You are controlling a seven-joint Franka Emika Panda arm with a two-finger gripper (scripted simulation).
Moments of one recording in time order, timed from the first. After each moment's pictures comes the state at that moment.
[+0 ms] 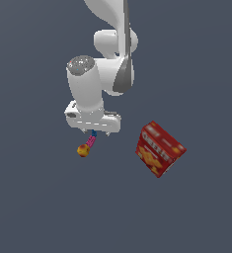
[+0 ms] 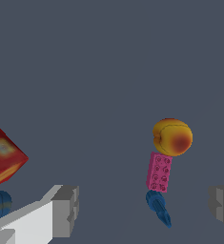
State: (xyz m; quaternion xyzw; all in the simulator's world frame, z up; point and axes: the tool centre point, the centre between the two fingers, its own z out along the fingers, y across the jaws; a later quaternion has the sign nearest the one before) arm -0.012 -0.080 0.169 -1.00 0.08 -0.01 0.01
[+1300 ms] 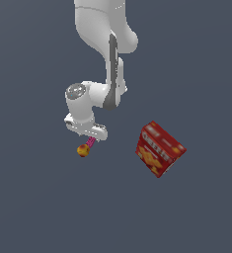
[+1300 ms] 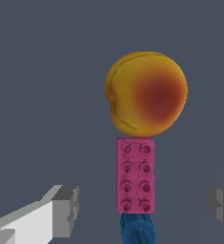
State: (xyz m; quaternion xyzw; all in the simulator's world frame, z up) arm -0.064 -0.135 0.057 -0.99 0.17 0.00 0.00
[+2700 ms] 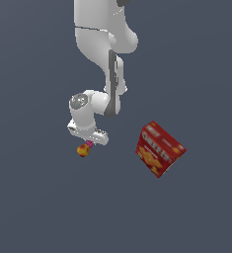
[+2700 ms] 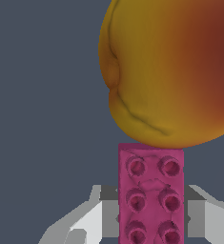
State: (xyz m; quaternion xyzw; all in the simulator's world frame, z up) arm -0.066 -0.134 0.013 -0.99 0.17 0.00 0.00
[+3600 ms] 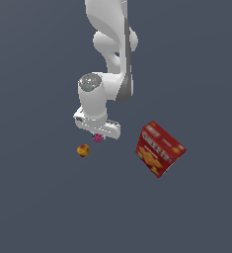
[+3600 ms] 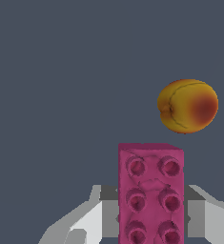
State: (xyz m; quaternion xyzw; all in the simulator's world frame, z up) arm -0.041 -0.076 0.106 -0.99 0.17 0.00 0.00
